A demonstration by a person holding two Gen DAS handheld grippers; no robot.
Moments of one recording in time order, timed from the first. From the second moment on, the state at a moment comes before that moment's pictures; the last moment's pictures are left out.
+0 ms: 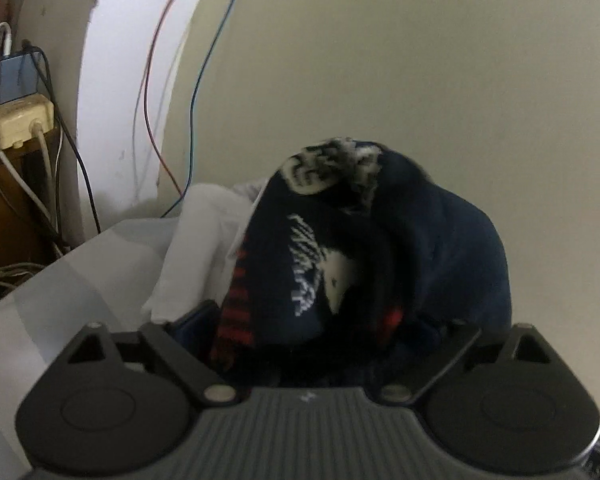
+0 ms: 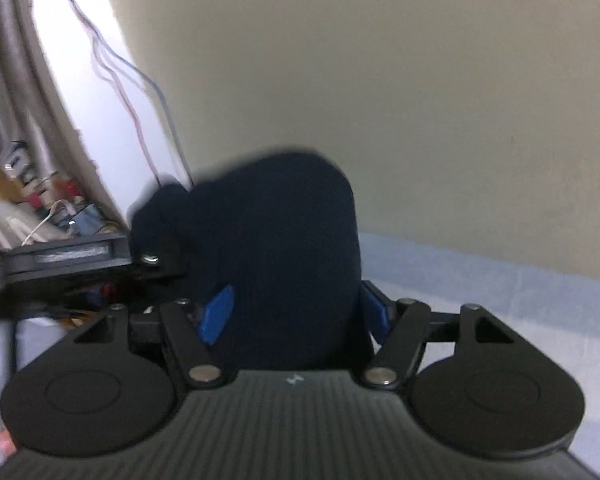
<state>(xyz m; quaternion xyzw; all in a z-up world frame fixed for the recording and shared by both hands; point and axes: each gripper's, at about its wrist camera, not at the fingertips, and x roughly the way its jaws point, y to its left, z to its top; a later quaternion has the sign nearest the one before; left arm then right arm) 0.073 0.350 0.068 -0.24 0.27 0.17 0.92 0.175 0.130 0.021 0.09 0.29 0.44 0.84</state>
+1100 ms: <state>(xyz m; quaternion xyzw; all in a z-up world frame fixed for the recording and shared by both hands) -0.078 0.117 0.021 -0.06 0.29 0.29 0.91 0.009 -0.058 0.000 0.05 0.28 0.44 0.86</state>
